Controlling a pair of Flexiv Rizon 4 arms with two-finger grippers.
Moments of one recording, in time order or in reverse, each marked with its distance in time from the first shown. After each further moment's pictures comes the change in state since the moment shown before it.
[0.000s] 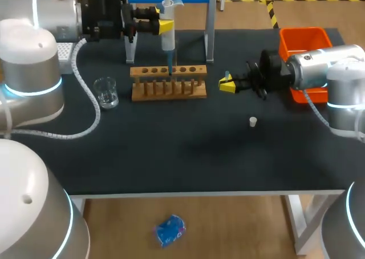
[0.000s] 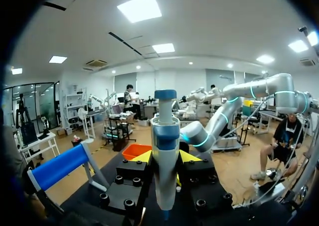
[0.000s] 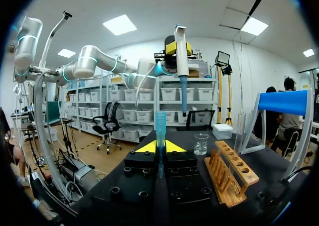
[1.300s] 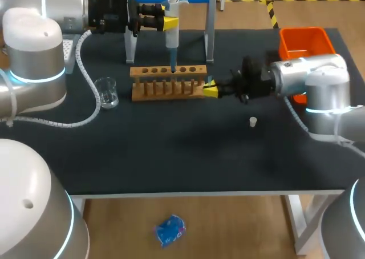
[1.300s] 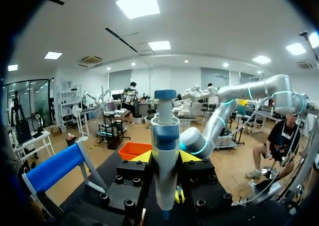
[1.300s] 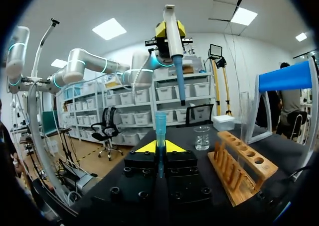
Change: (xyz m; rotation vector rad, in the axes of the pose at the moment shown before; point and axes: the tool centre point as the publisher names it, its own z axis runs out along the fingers) left arm -0.014 0.002 0.011 -0.018 0.051 -0.006; right arm -0.020 -0.031 0.044 -0.018 -0.012 0.106
